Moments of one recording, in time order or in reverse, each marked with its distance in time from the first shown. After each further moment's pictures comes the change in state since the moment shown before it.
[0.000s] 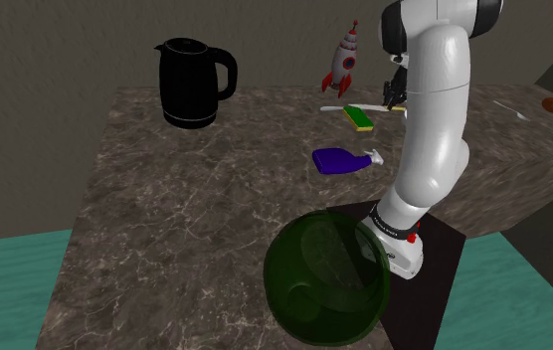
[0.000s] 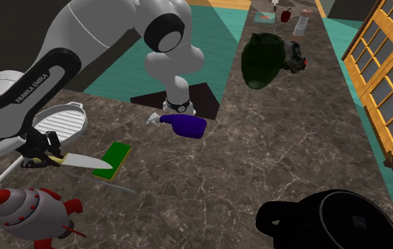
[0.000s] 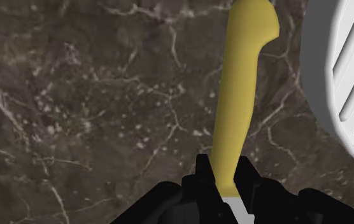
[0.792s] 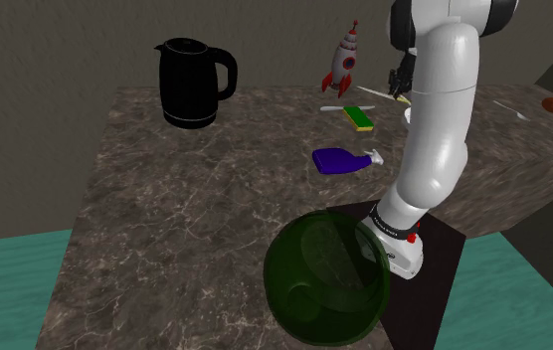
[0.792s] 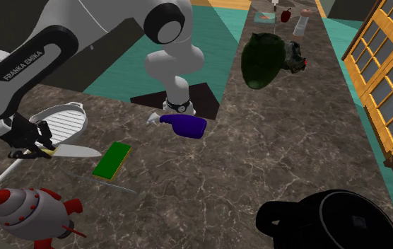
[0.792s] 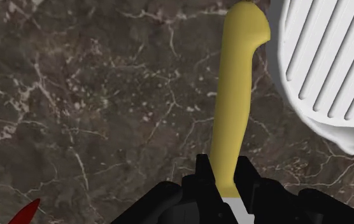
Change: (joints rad) arm 0.046 -0.062 -0.068 0.061 -0.069 -0.093 0.046
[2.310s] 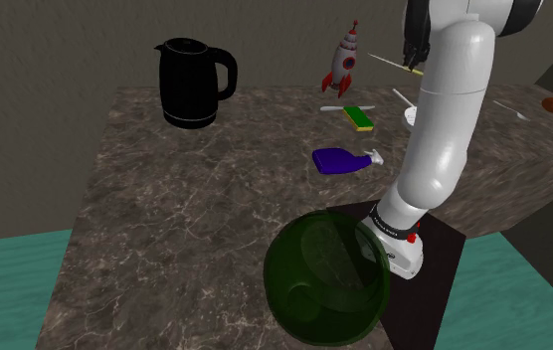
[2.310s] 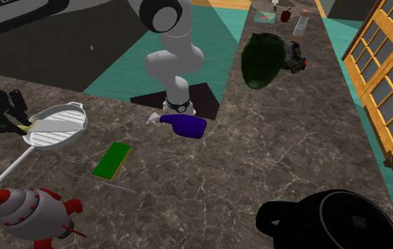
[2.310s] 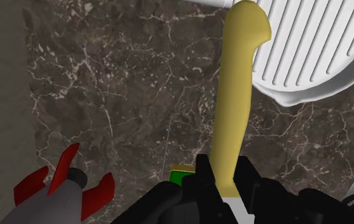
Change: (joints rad) arm 0.025 -0.087 -0.082 0.239 -0.098 -0.263 0.084
